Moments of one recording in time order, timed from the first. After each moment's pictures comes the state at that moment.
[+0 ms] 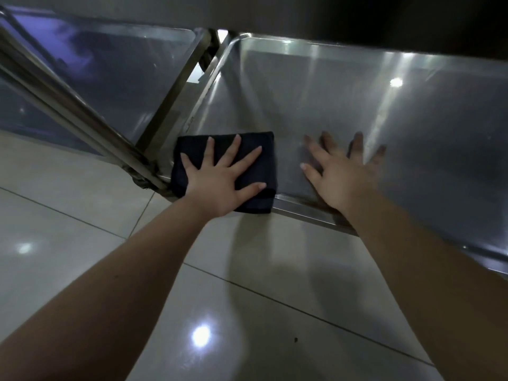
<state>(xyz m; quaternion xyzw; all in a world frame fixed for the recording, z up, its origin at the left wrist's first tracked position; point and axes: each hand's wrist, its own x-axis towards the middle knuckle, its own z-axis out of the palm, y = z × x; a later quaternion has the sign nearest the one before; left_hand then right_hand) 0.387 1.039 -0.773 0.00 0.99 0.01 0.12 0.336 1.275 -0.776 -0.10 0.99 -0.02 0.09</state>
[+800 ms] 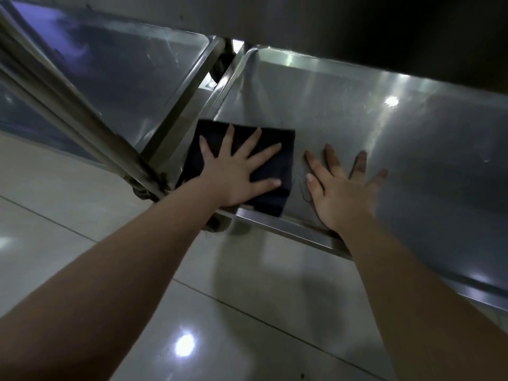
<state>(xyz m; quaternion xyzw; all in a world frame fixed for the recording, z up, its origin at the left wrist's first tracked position) 0.331 1.017 -0.766 0.05 0.99 0.03 0.13 0.325 1.239 -0.786 -0.09 0.99 0.01 0.10</state>
